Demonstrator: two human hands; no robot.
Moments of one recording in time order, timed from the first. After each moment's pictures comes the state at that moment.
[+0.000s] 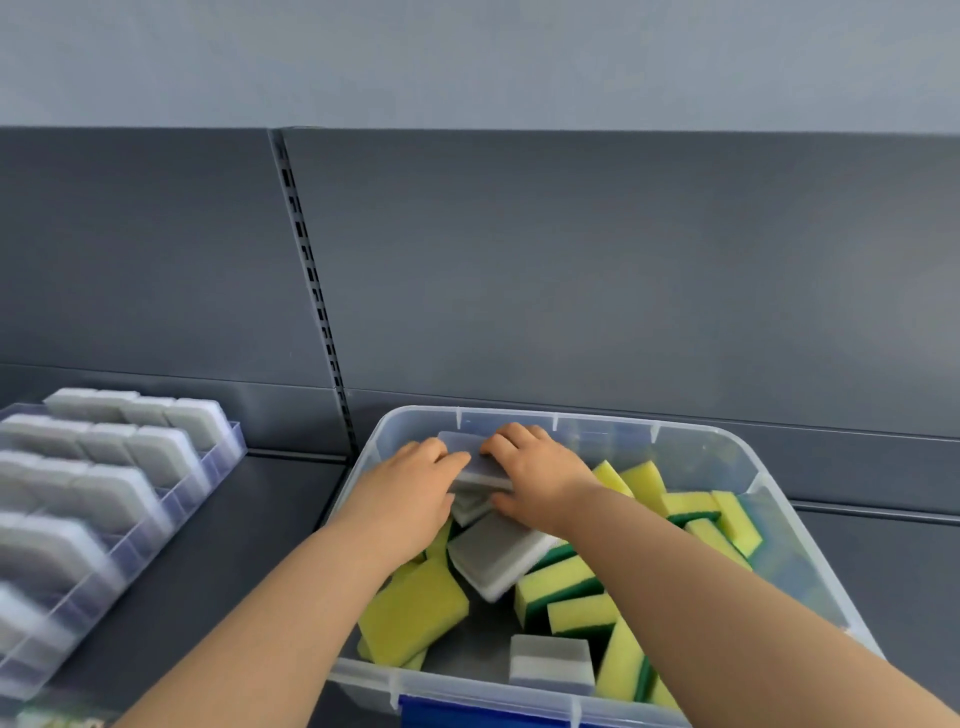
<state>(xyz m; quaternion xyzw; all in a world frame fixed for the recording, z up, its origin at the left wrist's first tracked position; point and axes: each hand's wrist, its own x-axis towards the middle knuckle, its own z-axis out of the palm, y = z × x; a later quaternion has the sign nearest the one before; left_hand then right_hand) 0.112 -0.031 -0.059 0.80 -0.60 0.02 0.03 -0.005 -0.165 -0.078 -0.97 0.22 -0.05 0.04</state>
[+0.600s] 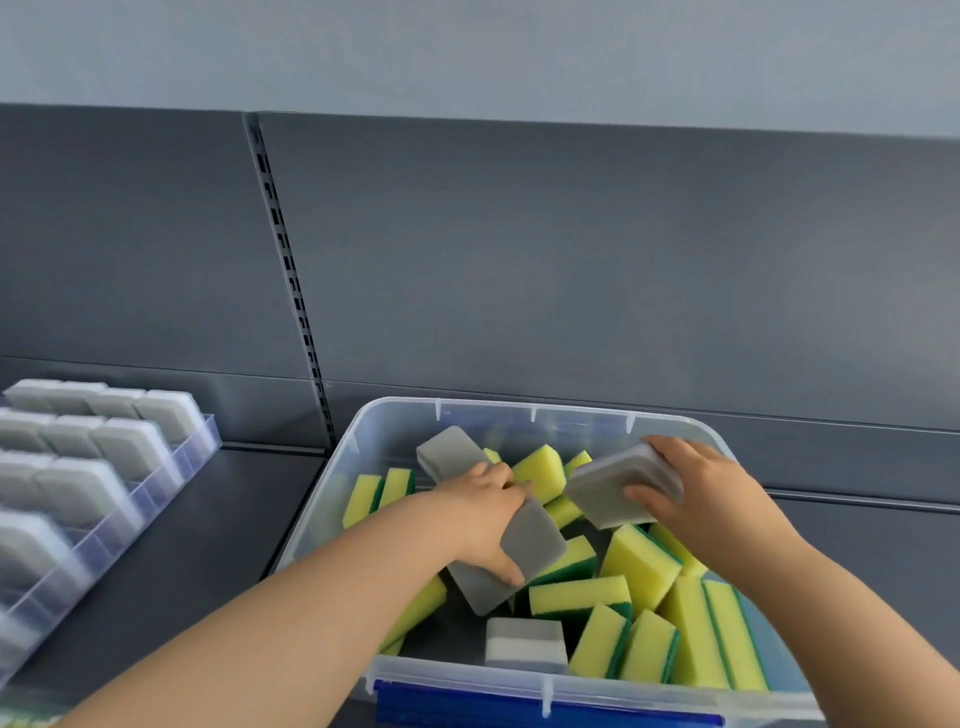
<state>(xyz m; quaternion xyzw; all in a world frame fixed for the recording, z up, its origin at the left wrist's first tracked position) 0.063 -0.080 -0.072 0.70 -0.68 -0.16 -0.10 -0.149 -0.164 -0.040 -0.88 0.44 -0.15 0.12</state>
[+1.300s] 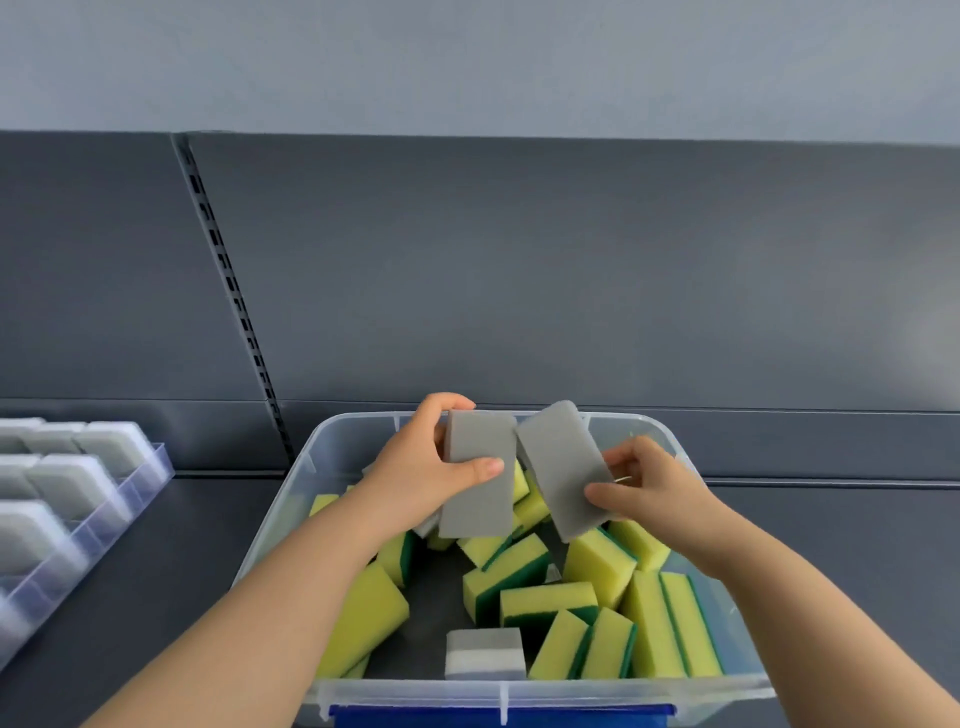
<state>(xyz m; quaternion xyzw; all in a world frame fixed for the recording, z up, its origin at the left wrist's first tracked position) 0.068 -0.073 -0.041 0.69 -0.50 -0.28 0.44 -0.153 -0.167 -0.036 -0.74 0.44 -0.20 0.47</state>
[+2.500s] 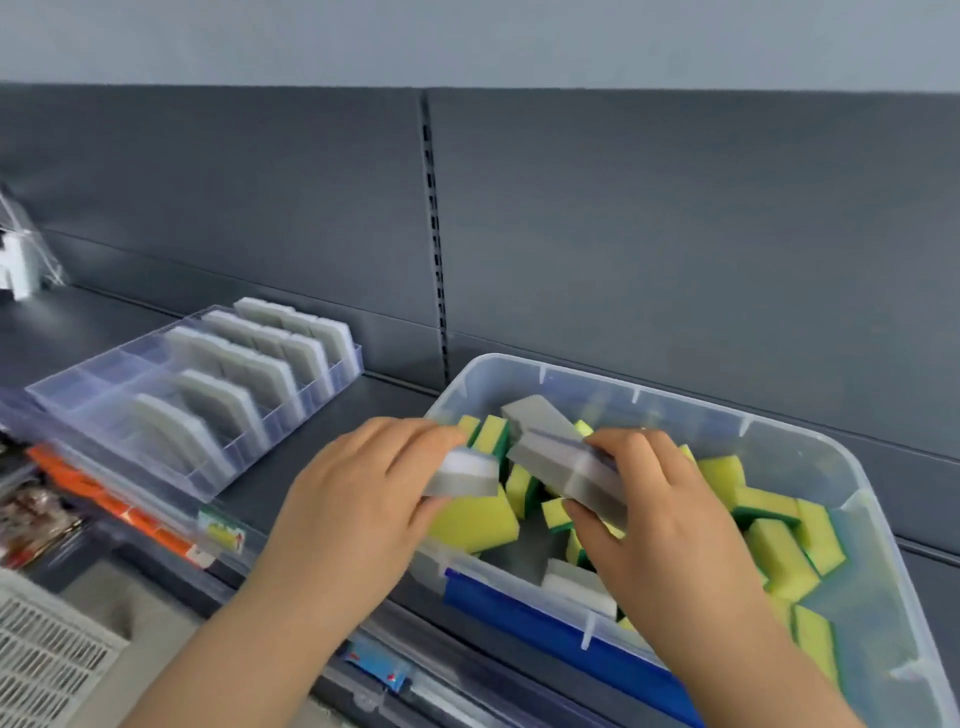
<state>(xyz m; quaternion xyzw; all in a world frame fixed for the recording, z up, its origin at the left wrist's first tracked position) 0.032 0.105 -0.016 0.79 -0.53 0.25 0.18 -0.113 -0.058 -0.022 -0.92 0.18 -0.33 0.13</state>
